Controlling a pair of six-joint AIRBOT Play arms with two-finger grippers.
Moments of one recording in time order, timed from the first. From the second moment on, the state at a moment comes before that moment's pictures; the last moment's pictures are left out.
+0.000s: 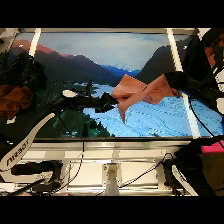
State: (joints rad) left arm -0.40 -1.48 0.92 0.17 -0.91 -1.22; right arm -0.04 -0.77 0.89 -0.94 0.74 1.45
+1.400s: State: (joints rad) left arm -0.92 -1.67 0.97 0.02 -0.13 -1.66; right arm -0.08 -0.77 0.89 -0.95 0.61 1.52
